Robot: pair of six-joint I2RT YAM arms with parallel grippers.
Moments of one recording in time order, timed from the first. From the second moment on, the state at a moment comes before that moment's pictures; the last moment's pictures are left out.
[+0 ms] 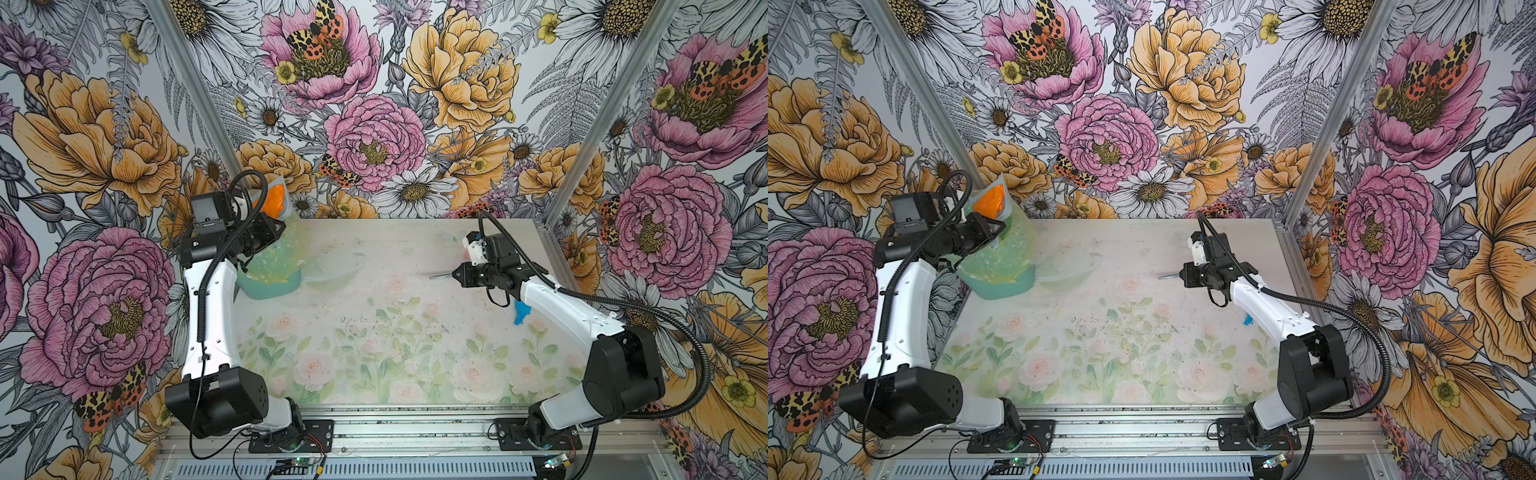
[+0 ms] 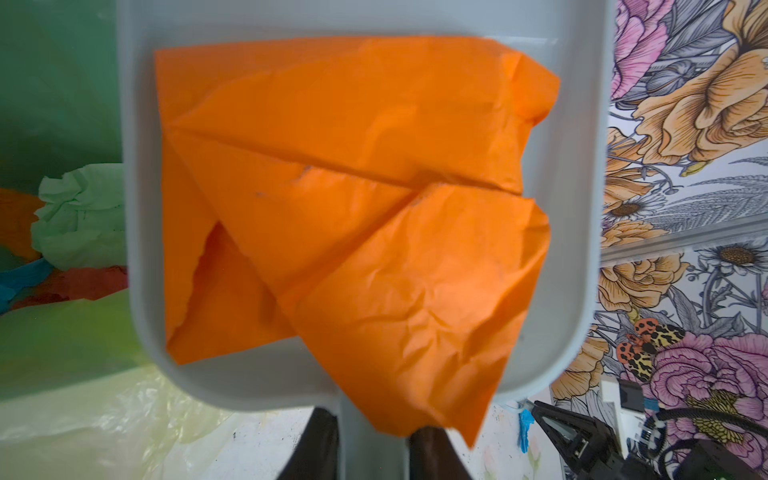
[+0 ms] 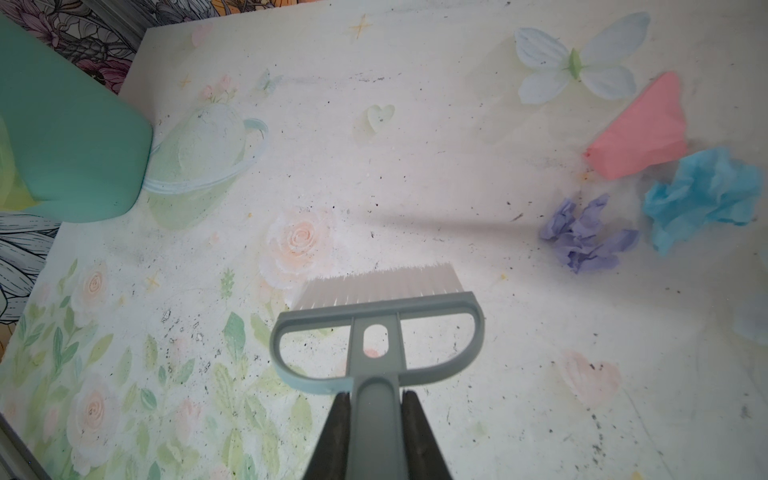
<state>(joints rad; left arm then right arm) 0.29 1.42 1.63 -0.85 0.54 -0.38 0.31 1.50 1.13 -0.46 -0.28 0.22</state>
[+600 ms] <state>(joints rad) 0.31 1.46 1.63 -0.74 0.69 -0.48 0.34 1.50 1.13 -0.46 -0.25 0.23</state>
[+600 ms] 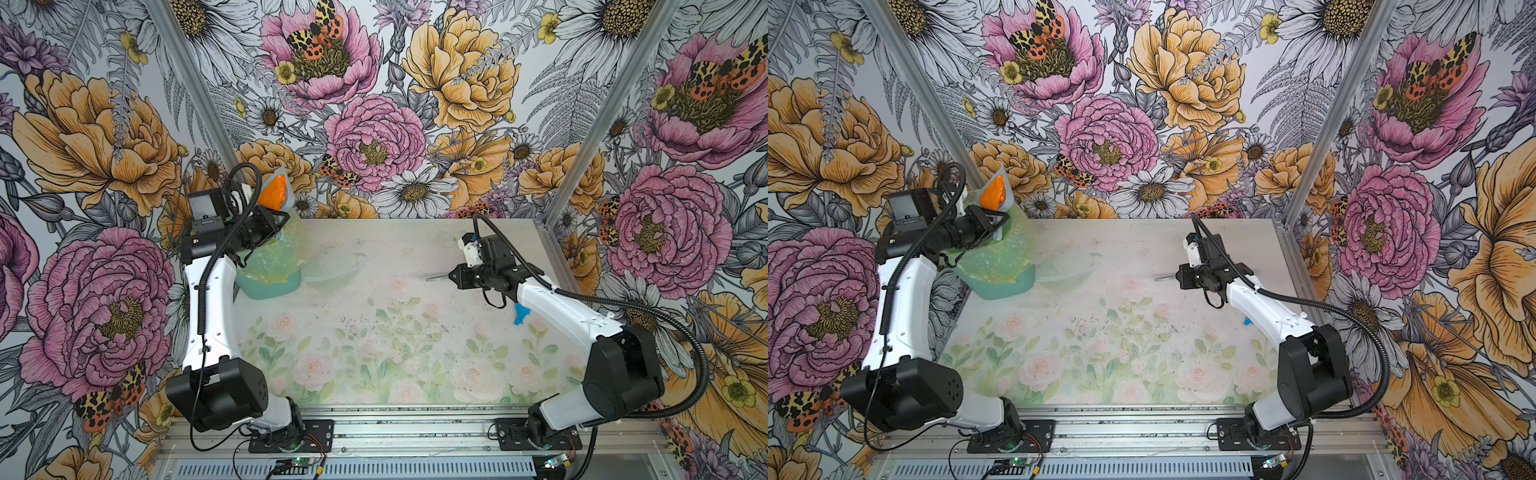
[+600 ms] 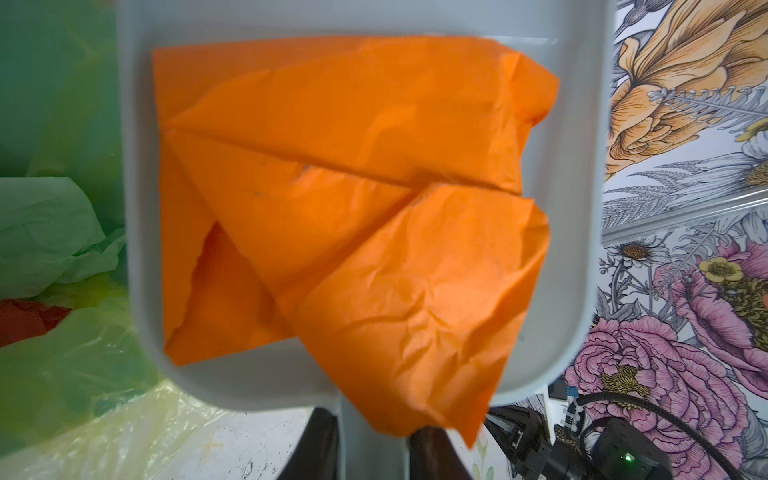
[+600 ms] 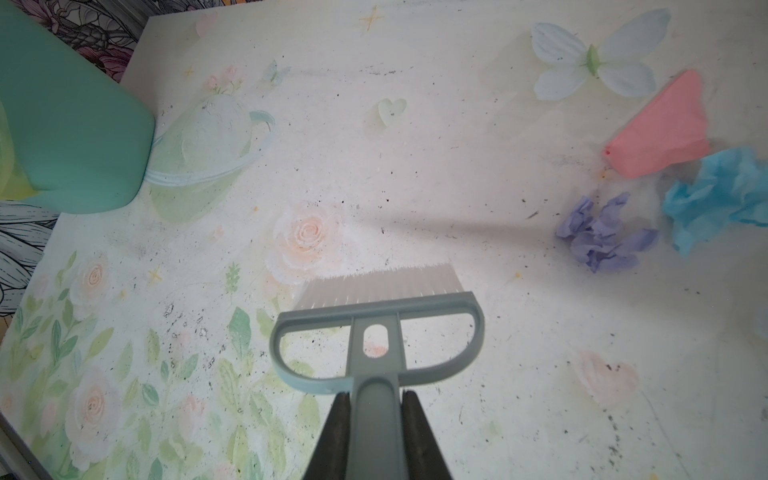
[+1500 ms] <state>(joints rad) 0.41 1.44 1.47 -0.46 0.90 -0.75 0.35 1.50 1.13 -0.46 -0.25 0.23</state>
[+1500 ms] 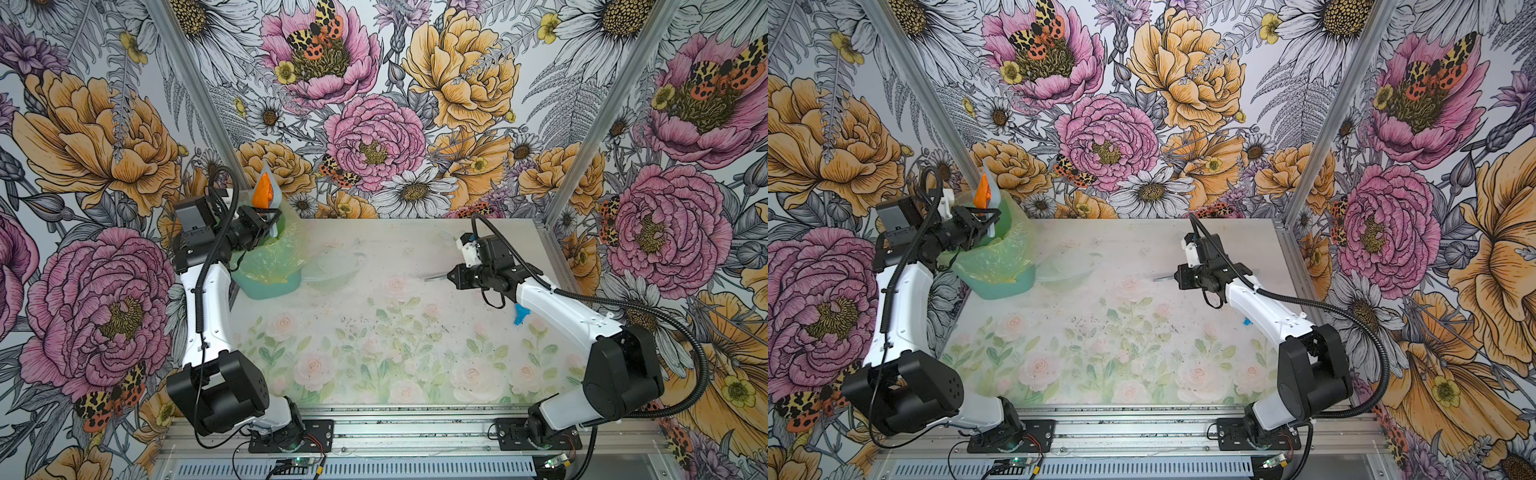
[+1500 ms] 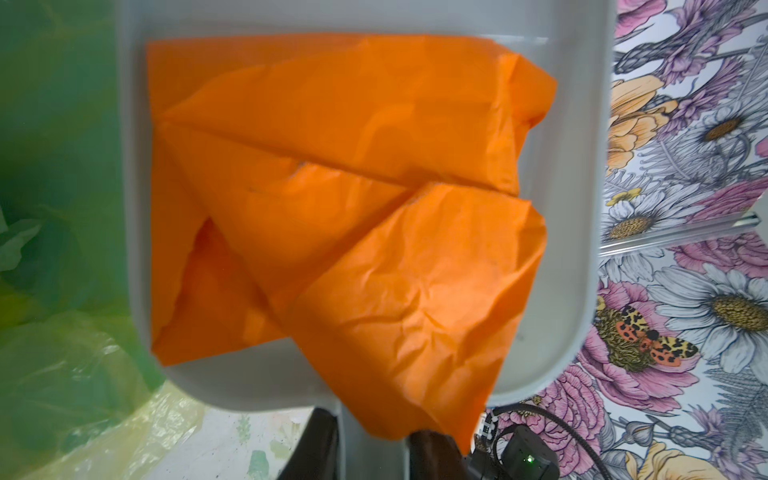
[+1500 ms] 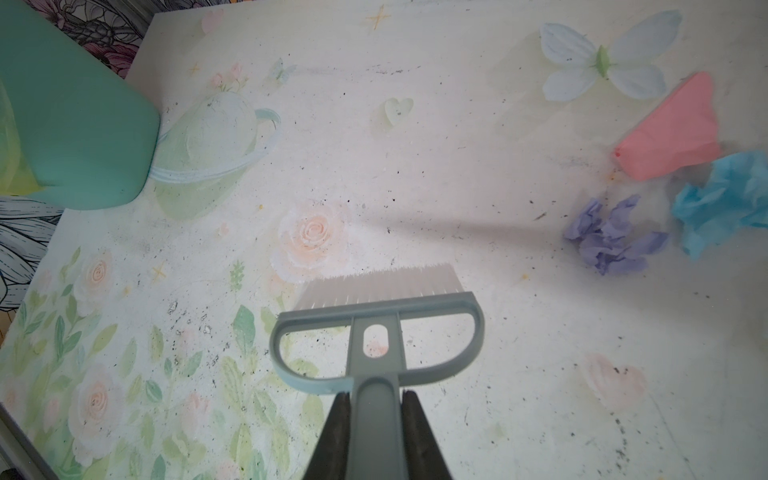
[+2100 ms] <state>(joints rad) 0.48 1.39 1.31 -0.03 1.05 -1.18 0.35 1.50 1.13 -0.46 -0.25 0.22</state>
